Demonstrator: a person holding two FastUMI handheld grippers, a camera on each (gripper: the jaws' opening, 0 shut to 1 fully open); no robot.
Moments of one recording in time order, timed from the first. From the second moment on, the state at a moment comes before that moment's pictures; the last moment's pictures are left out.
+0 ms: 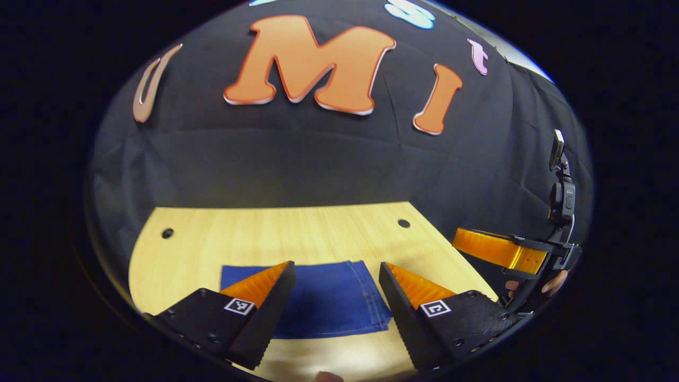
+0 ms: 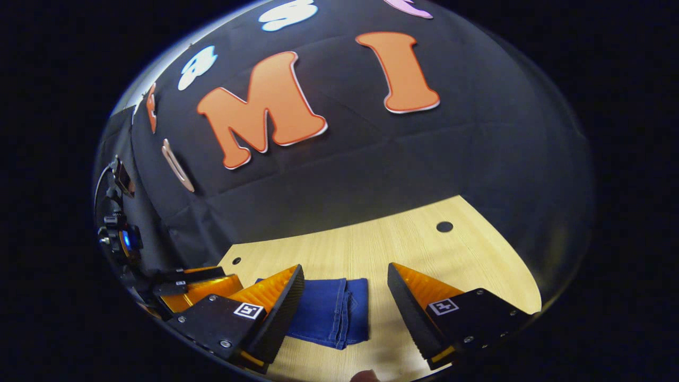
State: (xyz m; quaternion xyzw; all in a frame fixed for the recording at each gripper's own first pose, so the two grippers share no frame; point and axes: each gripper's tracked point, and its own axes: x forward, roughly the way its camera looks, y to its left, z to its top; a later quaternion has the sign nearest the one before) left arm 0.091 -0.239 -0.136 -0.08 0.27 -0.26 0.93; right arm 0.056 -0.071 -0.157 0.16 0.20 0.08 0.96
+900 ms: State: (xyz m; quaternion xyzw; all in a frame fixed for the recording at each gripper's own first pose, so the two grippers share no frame) left arm 0.058 -0.130 -0.066 -0.04 0.03 -0.10 0.99; right arm 0.045 -0.002 -0.068 0.07 0.03 0.13 0.99
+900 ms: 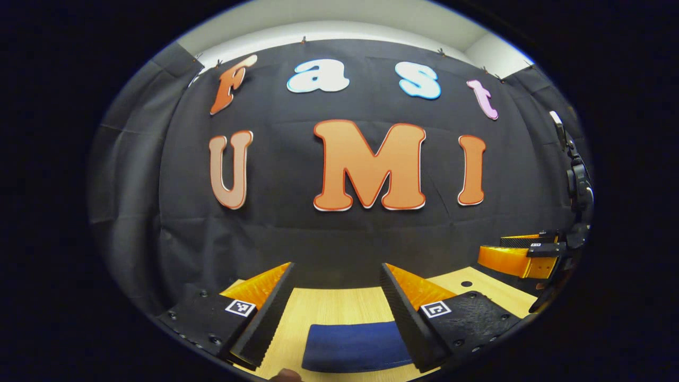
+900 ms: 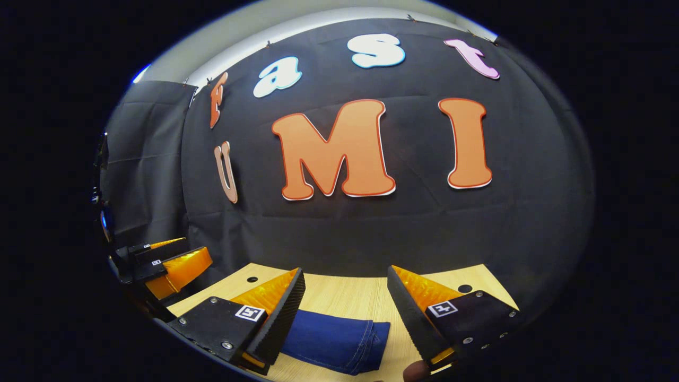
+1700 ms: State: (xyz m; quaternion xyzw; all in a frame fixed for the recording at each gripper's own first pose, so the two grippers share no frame) left arm 0.025 -0.121 -0.064 -0.06 0.00 -0.08 0.99; right arm 0.013 0.010 -0.061 0.09 -0.02 0.15 0.98
